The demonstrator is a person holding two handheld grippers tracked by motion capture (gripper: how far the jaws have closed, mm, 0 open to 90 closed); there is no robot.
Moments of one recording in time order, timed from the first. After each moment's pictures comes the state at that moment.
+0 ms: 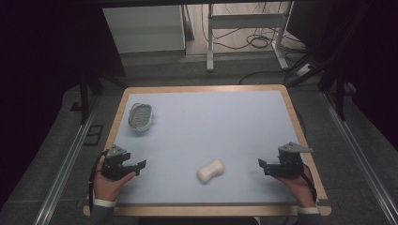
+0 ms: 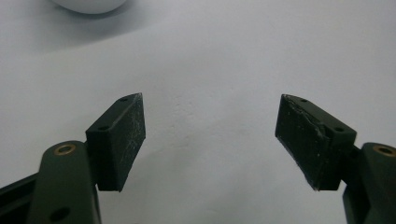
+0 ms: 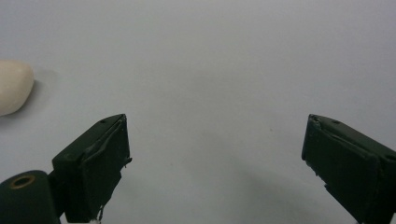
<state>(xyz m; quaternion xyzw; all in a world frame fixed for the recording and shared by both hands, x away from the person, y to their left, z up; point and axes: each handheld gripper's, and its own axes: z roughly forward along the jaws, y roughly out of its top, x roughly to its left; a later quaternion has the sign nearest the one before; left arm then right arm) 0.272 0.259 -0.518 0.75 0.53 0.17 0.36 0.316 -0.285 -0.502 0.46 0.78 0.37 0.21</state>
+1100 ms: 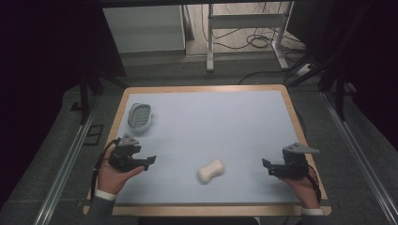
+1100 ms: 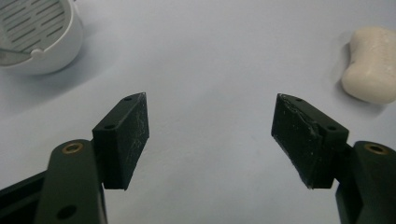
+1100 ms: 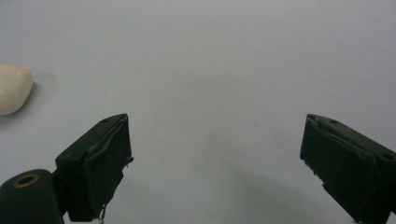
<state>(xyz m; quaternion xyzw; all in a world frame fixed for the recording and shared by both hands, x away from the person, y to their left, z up) 0.279 0.218 -0.457 0.80 0.47 0.15 0.34 0.312 -0.295 -0.497 0.46 0.78 0.37 0.22</state>
